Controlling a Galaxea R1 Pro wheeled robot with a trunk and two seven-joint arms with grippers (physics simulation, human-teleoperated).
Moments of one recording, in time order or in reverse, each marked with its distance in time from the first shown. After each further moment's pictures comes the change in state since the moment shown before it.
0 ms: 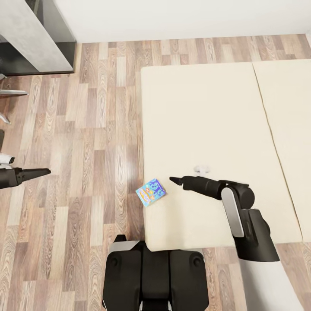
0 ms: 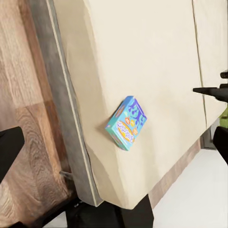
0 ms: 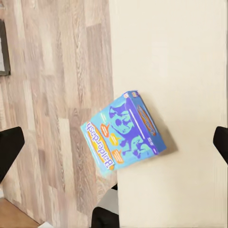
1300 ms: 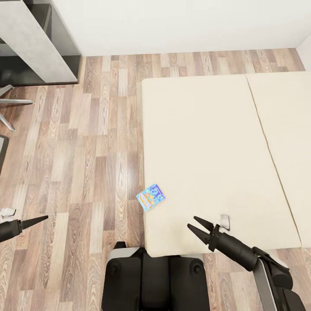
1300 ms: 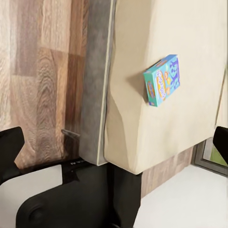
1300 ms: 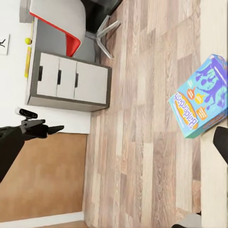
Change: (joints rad) left arm 0.226 -0.057 0.202 0.431 -0.081 -0.313 0.003; right arm 0.495 -0.001 -0.308 0.004 0.026 -0.474 0.817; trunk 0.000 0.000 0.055
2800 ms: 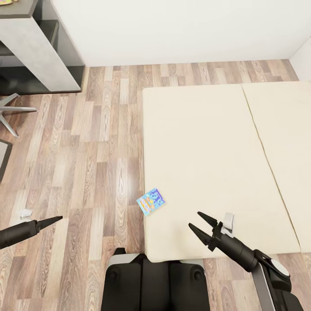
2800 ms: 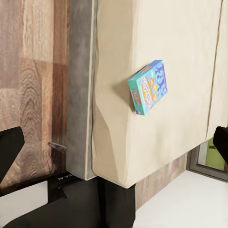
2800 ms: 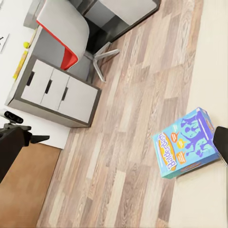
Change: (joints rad) left arm -0.003 -0.100 -0.007 -0.011 -0.002 -0.033 0.049; right arm 0.009 0.001 0.000 0.033 0.008 -0.270 -0.006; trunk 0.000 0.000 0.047
